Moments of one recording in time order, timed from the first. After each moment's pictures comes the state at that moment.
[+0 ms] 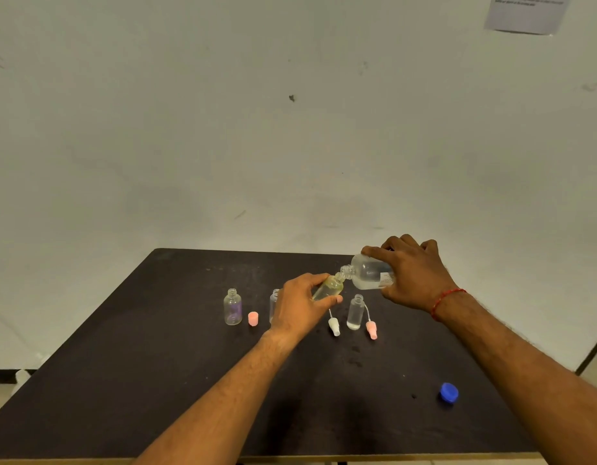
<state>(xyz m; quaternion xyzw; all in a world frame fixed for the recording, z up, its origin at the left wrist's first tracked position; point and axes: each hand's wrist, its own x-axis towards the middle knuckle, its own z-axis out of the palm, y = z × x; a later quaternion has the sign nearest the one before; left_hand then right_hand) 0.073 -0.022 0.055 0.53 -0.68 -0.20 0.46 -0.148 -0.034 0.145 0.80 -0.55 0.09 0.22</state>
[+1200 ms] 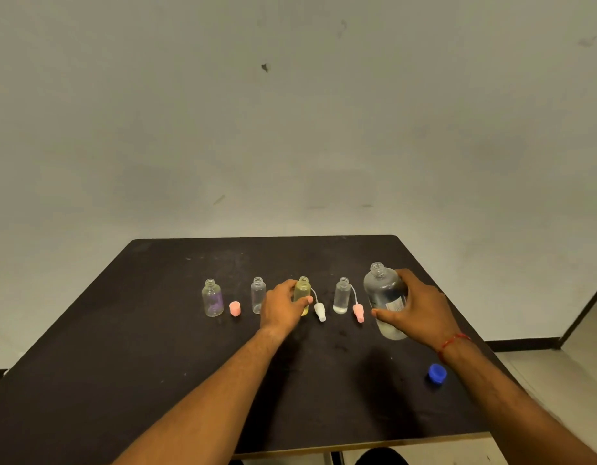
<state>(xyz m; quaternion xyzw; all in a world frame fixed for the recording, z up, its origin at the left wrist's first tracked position) 0.061 -0.081 -0.021 0.62 -0.61 -0.28 0.41 -0.197 -0.019 0.048 0.70 -0.64 0.29 -0.10</state>
